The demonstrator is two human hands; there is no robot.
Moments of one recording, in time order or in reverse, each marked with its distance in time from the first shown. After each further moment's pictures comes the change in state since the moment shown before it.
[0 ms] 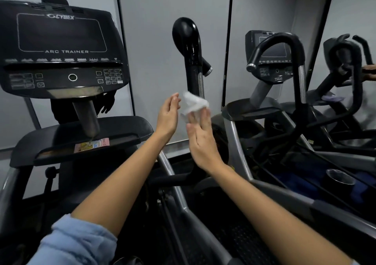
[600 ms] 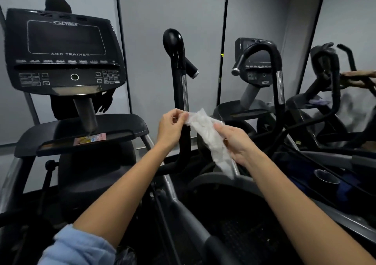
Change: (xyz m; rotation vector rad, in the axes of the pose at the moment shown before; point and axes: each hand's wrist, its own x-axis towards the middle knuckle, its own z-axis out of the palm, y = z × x) left_hand -0.081 0.029 0.029 0.176 0.019 0.122; right_hand -0.050 0.000 -0.127 0.834 -0.015 0.664
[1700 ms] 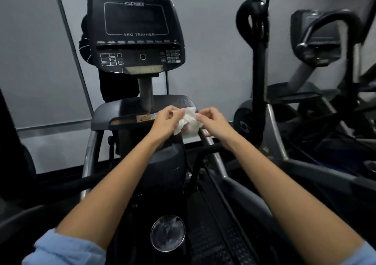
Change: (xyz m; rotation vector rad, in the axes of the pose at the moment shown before) left_hand -0.045 -0.066 -0.231 -0.079 -0.100 -0.248; right_hand -0.008 0.081 0.238 -0.434 -0.150 -0.140
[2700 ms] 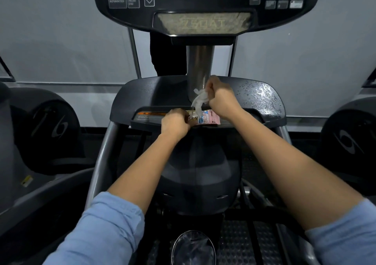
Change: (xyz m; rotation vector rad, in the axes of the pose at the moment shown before) left_hand 0.271 -0.251 -0.125 1.047 0.232 -0.353; right_hand 0.400 0.102 0.183 -0.572 -0.199 -0.353
